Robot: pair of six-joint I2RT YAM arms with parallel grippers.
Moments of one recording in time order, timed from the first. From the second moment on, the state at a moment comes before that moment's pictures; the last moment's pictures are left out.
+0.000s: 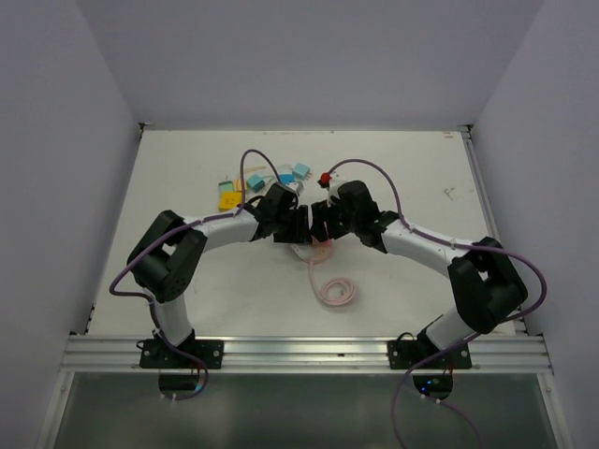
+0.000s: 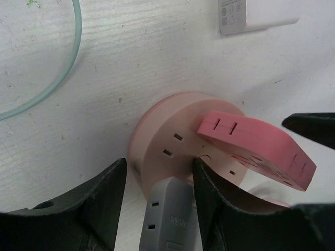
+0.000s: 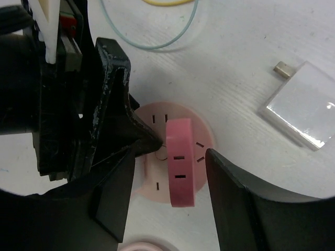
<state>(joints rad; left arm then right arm) -0.64 1.83 1.07 -0.17 0.13 -0.56 0.61 1.54 0.92 -0.06 -0.12 0.22</state>
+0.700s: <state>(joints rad) -0.64 1.83 1.07 -0.18 0.13 -0.56 0.67 1.57 0.92 -0.06 0.00 0.13</state>
